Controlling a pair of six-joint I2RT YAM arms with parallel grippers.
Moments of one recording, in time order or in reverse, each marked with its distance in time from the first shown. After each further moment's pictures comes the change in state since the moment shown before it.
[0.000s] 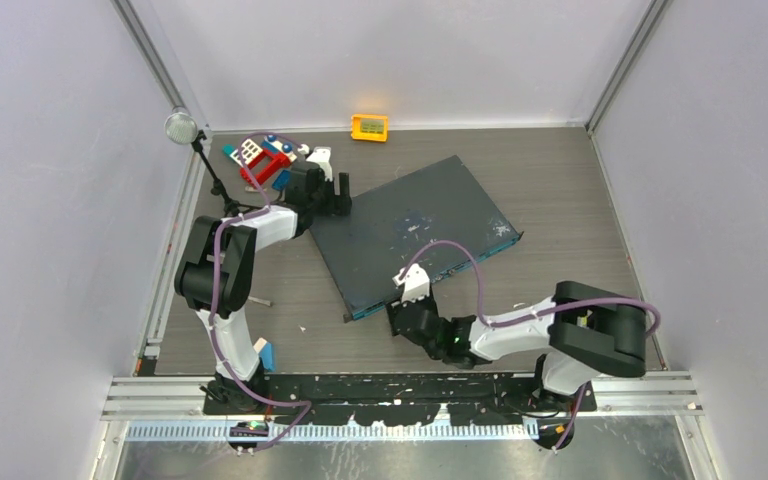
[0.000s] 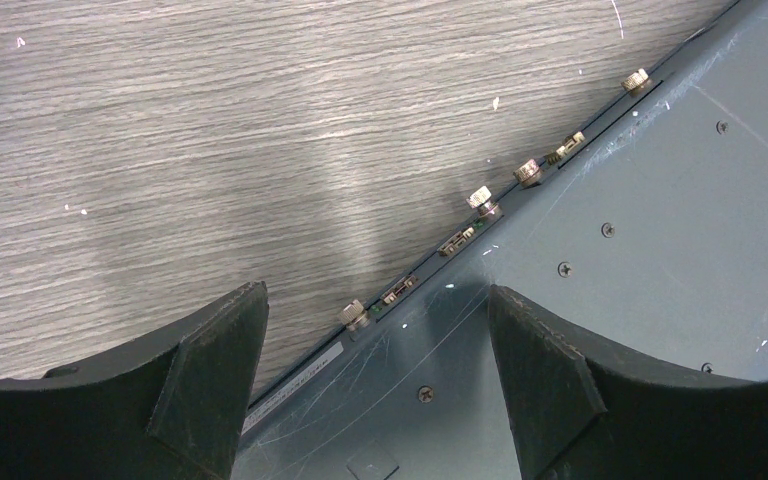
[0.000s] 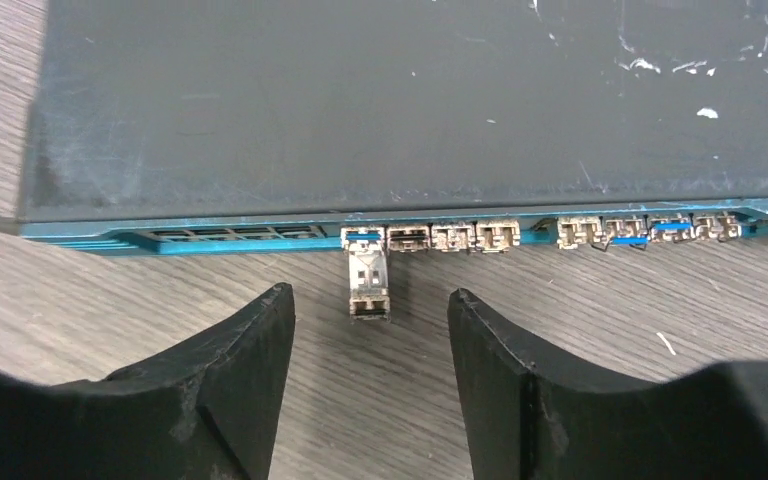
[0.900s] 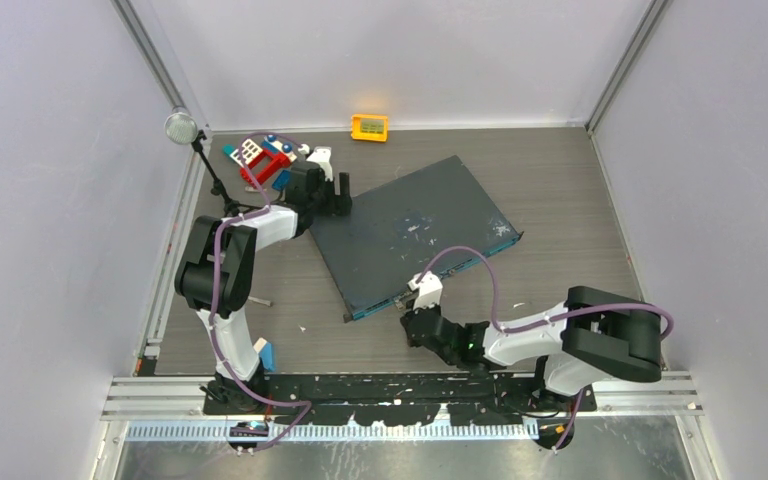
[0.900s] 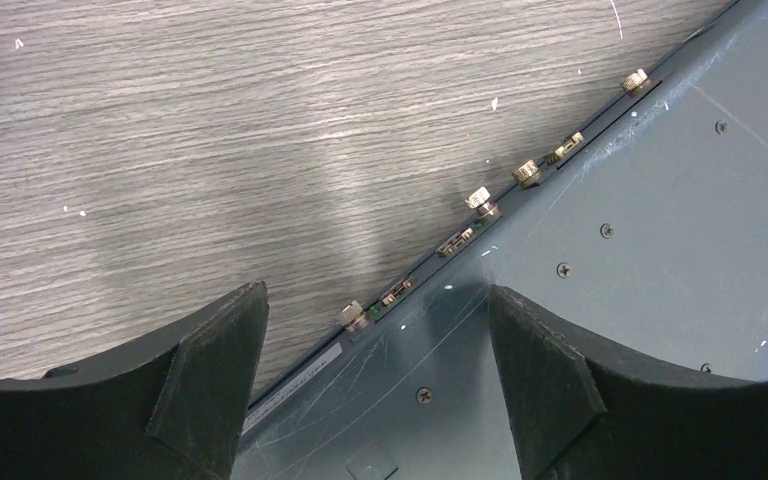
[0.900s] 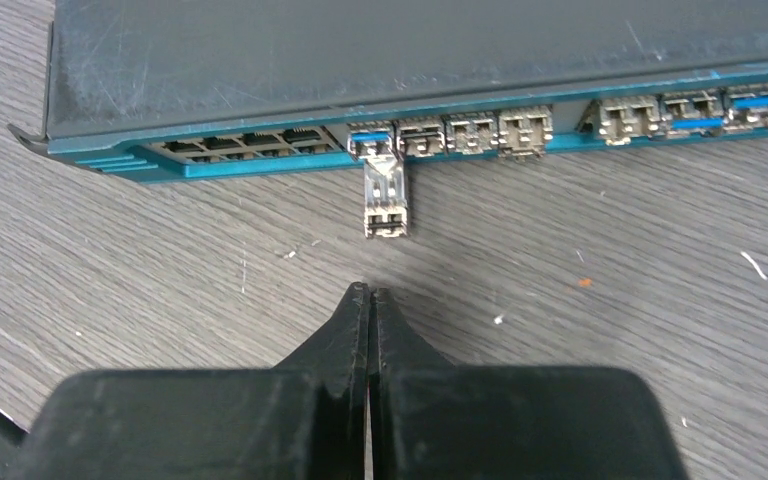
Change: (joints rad) left arm -0.001 0.002 0.003 -0.002 0.000 0.002; right arm -0.004 -0.116 -0.128 0.016 -0.154 0.154
